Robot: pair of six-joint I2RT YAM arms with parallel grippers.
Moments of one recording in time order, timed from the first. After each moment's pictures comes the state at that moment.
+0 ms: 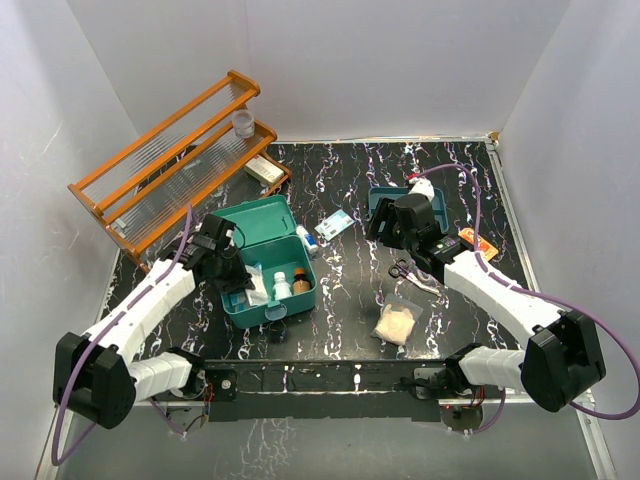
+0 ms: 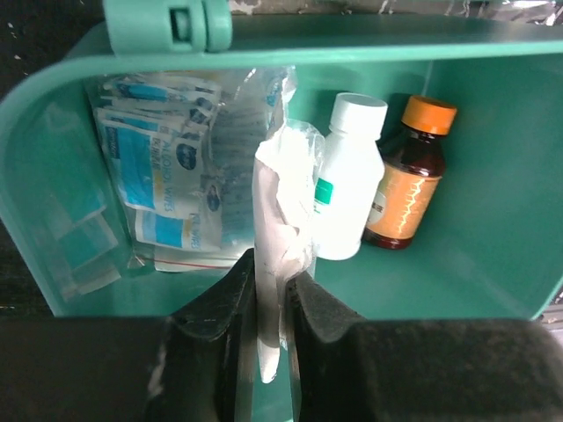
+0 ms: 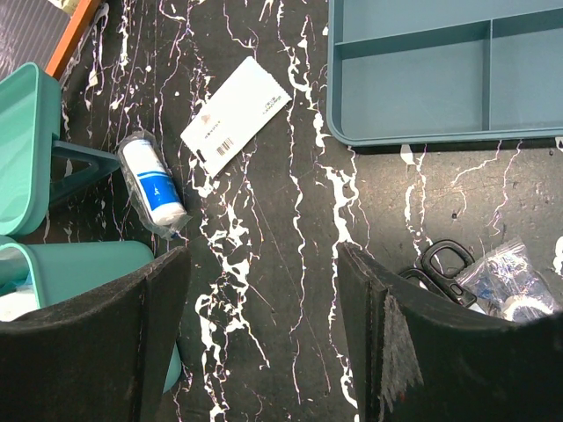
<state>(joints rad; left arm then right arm) -0.39 1.14 0.84 -0.83 0.09 -0.78 0.49 1.22 0.86 -0.24 0.19 0.60</state>
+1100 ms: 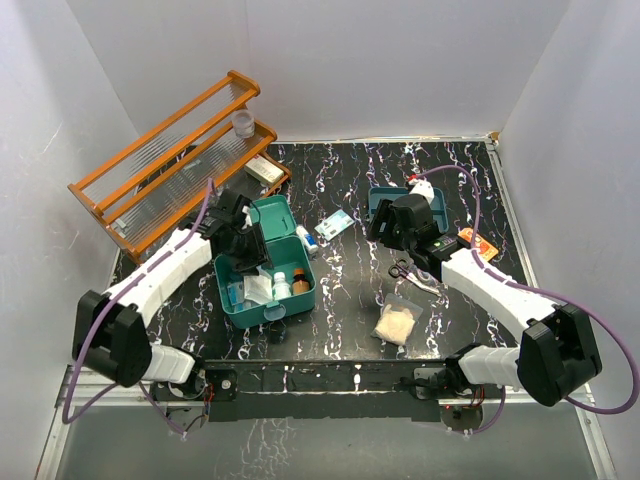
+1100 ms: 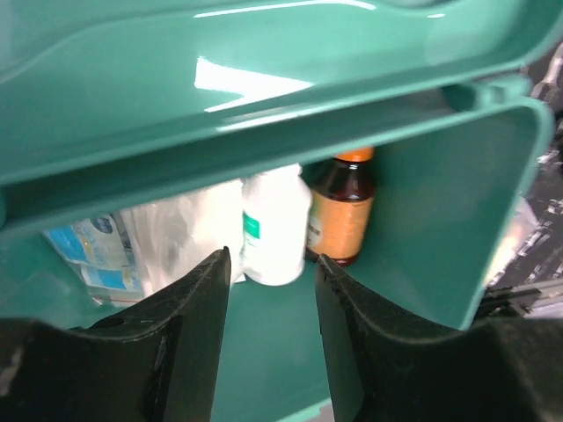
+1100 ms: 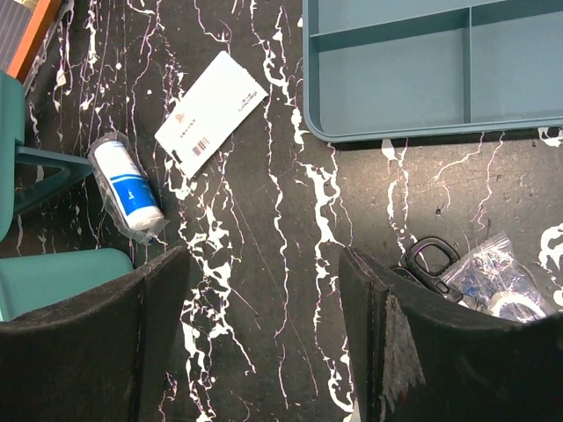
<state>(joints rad) -0.42 1.34 1.04 -0.82 0.14 -0.69 0.48 1.25 0.85 -0.24 0.21 0.60</state>
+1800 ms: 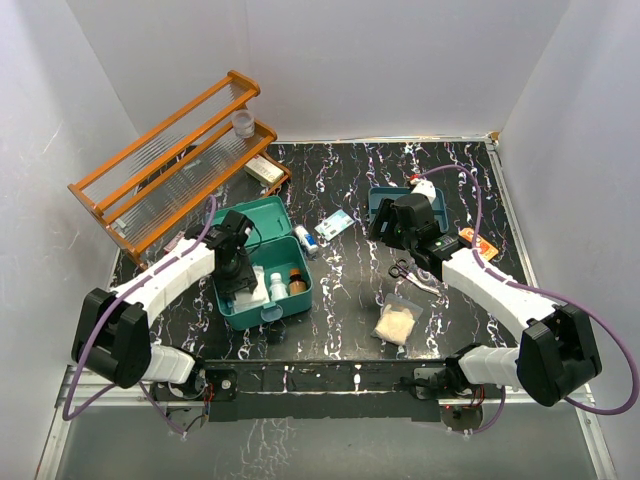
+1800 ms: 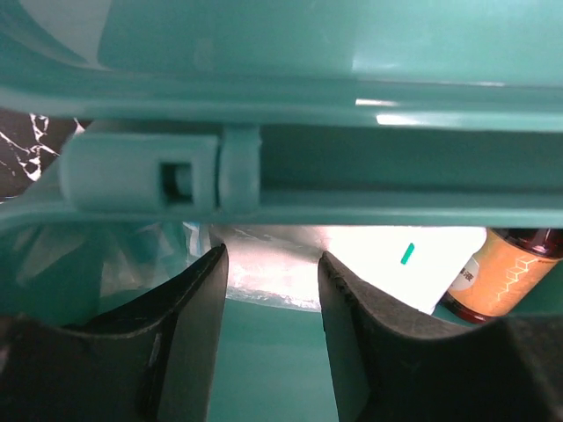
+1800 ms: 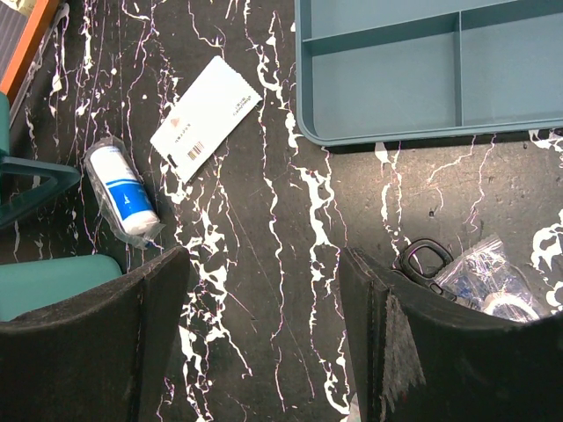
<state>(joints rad) -0.44 1.37 0.92 -0.94 -0.11 -0.78 0.47 1.25 0.85 -0.24 0.21 0.60</state>
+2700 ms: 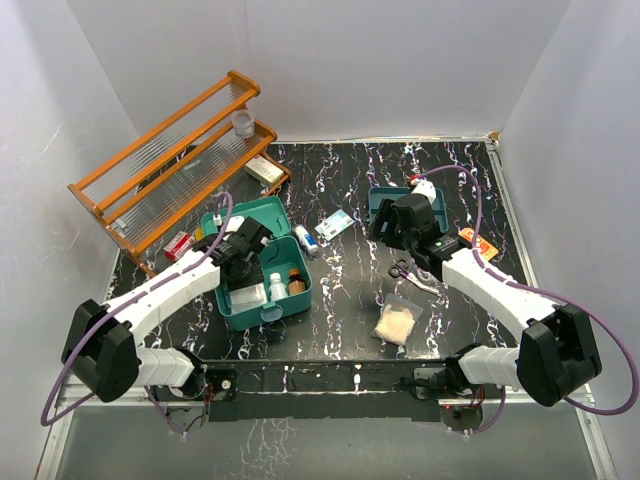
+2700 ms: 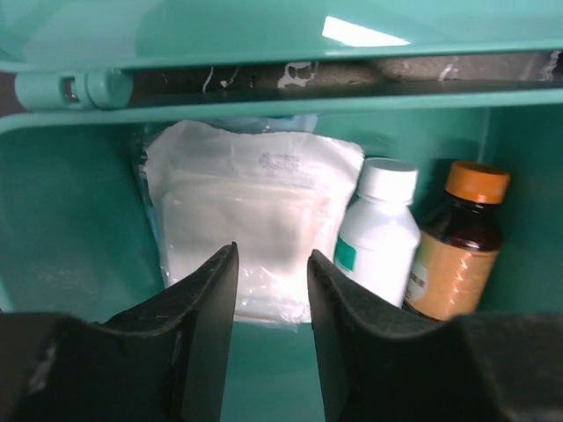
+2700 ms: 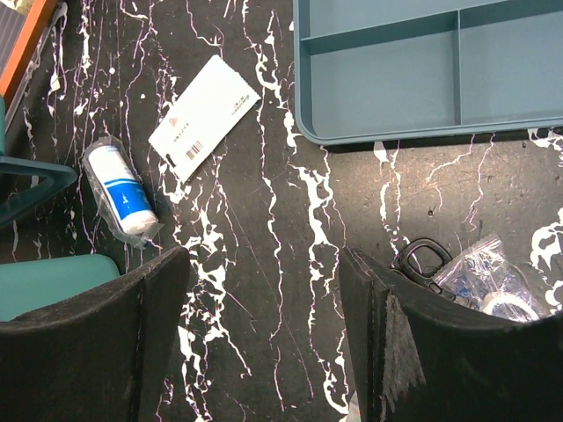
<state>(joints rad) -0.63 1.27 0.91 -0.86 -0.35 -0.84 0.47 1.25 0.85 -0.24 0.21 0.60</state>
